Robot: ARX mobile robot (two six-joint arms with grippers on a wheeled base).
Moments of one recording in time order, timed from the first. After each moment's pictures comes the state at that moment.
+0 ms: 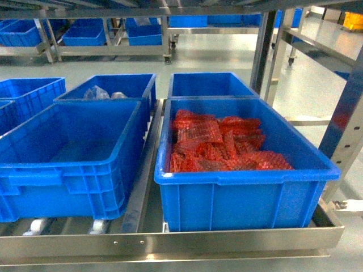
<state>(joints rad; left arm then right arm) -0.21 0.33 0.37 -0.13 -0.18 -0.12 0.00 0.01 0.01 -0.01 0.00 0.00</state>
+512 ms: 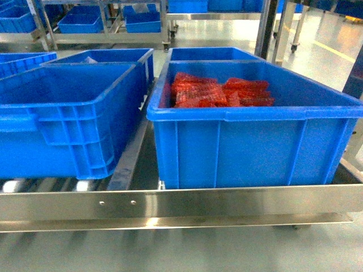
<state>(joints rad) -0.21 0.33 0.37 -0.13 -0.18 -0.12 0.00 0.01 0.01 -0.01 0.00 0.00</state>
